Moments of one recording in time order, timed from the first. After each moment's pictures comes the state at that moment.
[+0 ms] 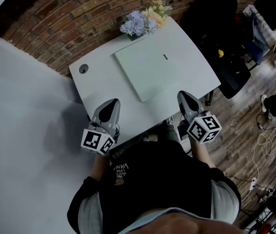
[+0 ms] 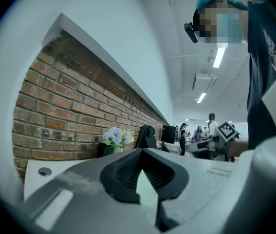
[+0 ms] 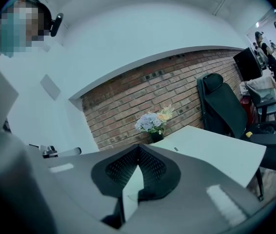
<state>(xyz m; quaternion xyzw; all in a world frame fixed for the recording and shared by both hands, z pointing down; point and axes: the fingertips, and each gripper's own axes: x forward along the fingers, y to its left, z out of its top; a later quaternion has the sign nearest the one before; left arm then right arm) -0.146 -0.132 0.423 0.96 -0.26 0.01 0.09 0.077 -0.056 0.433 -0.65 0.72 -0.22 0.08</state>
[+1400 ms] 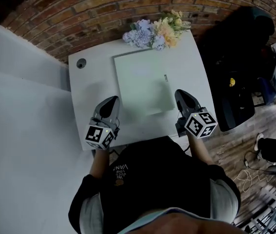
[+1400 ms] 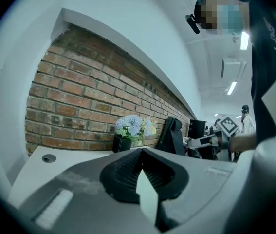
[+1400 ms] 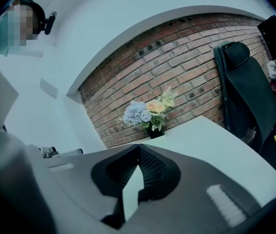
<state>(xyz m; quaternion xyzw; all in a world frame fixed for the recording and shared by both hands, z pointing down) -0.063 -0.204 0.478 0.90 -0.41 0.04 0.13 0.175 -0.194 0.484 -0.53 0.79 -0.29 0.02</state>
